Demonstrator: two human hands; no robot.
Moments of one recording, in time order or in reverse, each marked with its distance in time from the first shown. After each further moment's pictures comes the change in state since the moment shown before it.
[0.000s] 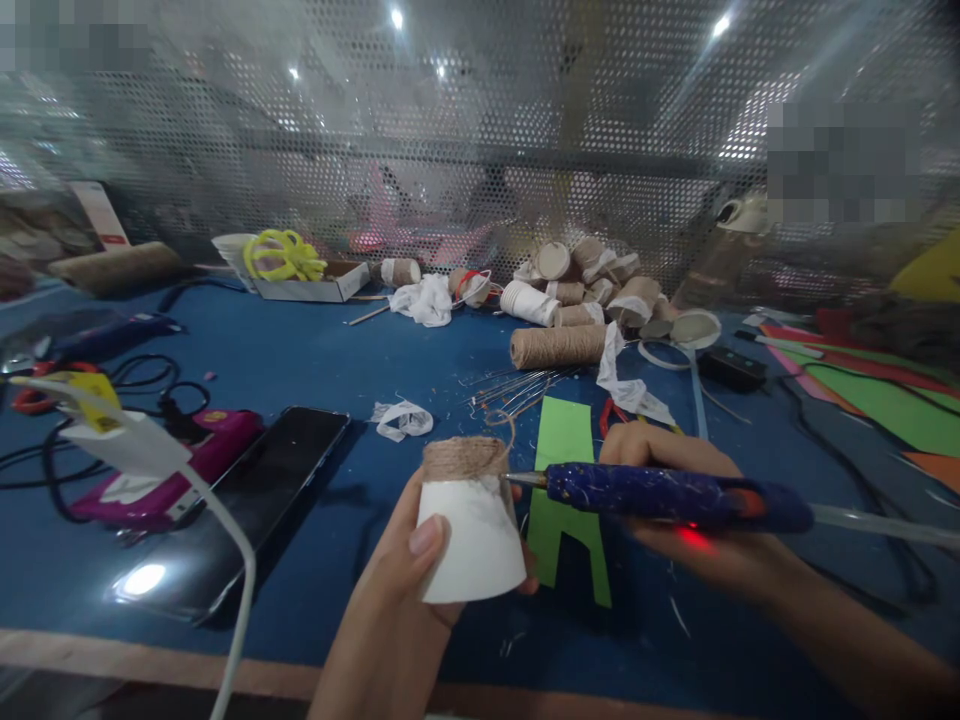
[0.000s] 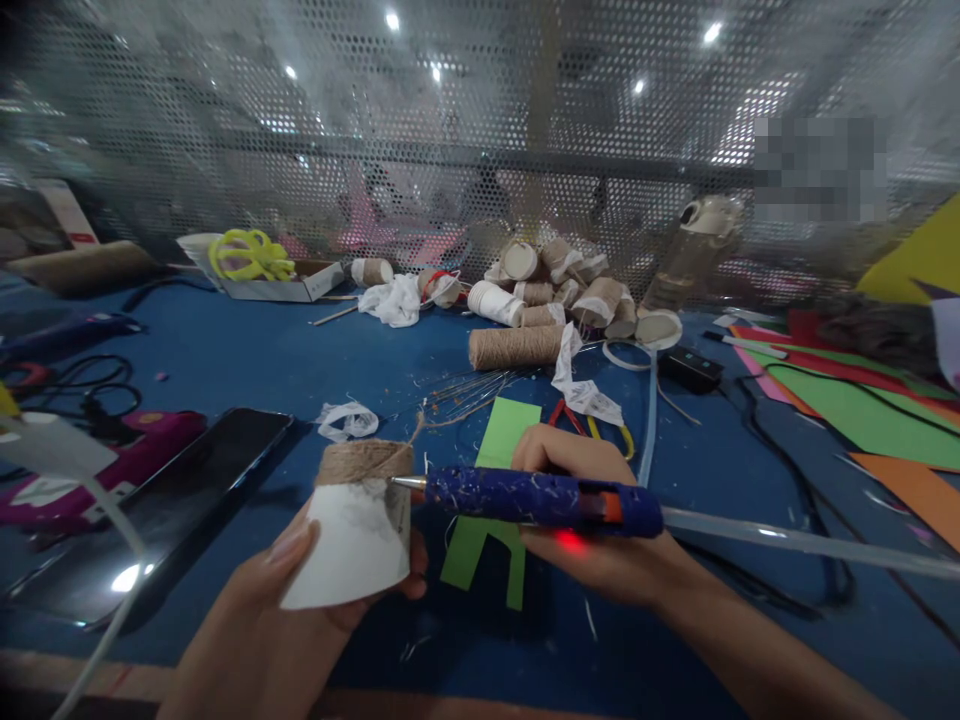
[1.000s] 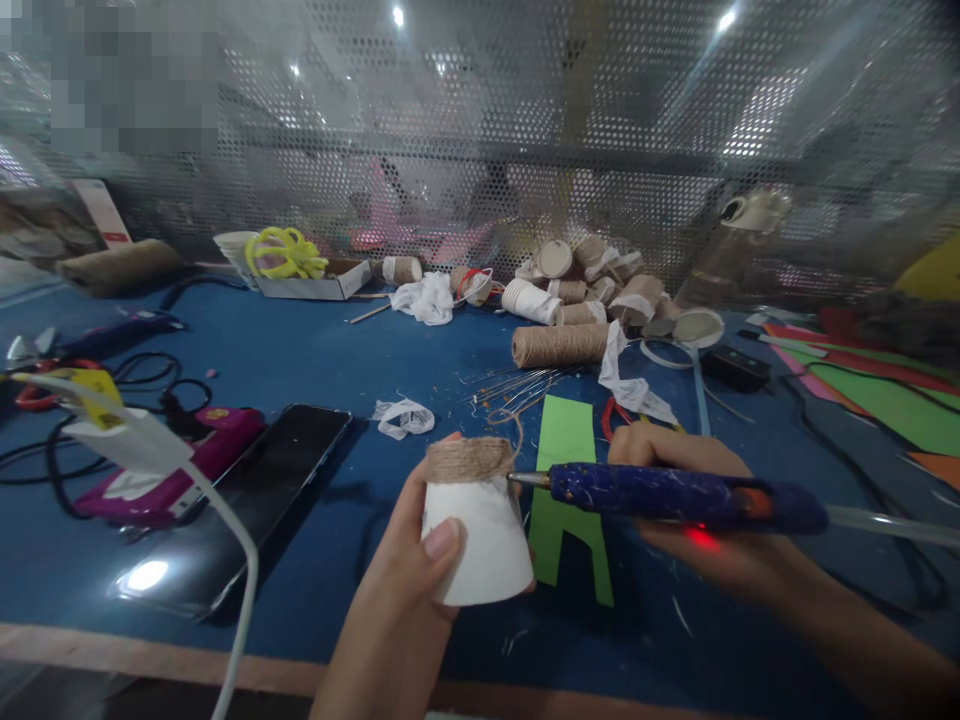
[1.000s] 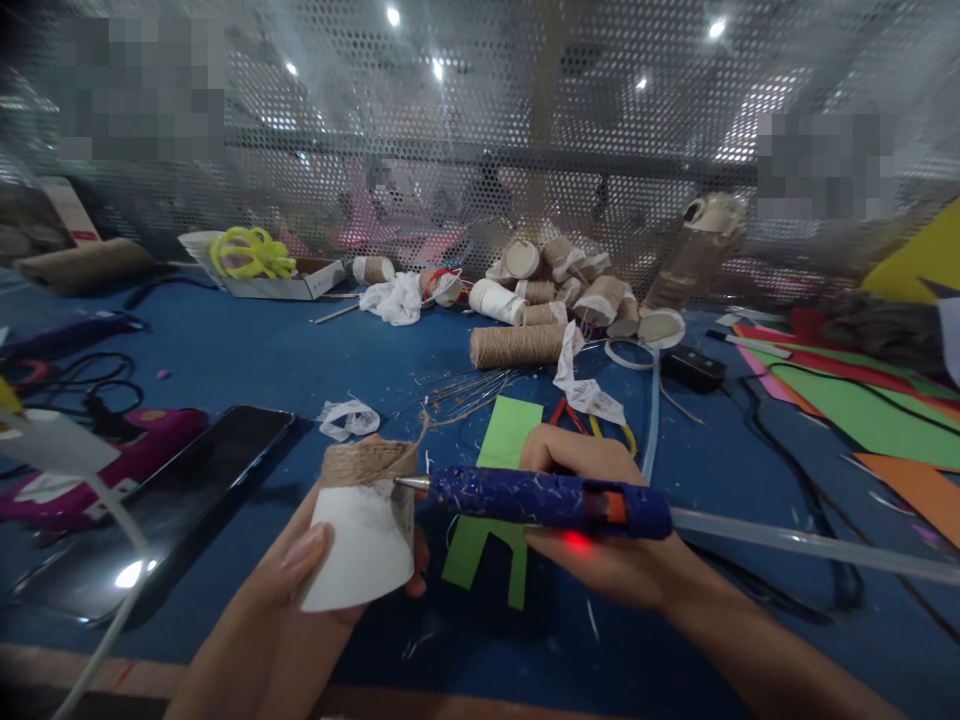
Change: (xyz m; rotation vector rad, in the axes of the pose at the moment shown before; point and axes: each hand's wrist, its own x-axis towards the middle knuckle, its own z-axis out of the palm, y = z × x) left_hand 0.009 -0.009 -0.014 0.113 -0.005 0.044; right_hand 0.000 0.002 -0.005 -0.103 -0.013 0.017
